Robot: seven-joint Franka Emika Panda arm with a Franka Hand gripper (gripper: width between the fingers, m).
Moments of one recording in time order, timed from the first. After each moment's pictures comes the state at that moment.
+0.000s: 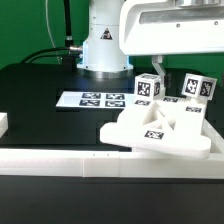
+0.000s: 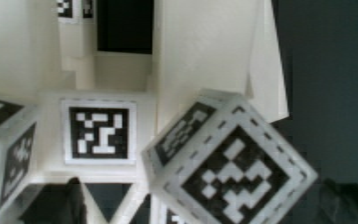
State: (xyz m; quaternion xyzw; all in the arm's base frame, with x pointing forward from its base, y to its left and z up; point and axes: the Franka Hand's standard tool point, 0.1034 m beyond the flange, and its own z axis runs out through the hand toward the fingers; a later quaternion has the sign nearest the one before) arm 0.651 0.088 0.124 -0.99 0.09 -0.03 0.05
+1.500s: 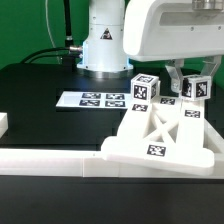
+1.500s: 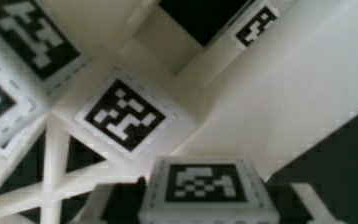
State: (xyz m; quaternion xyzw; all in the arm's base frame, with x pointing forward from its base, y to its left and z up) arm 0.648 0.085 0.119 -0.98 -0.21 -0.03 0.01
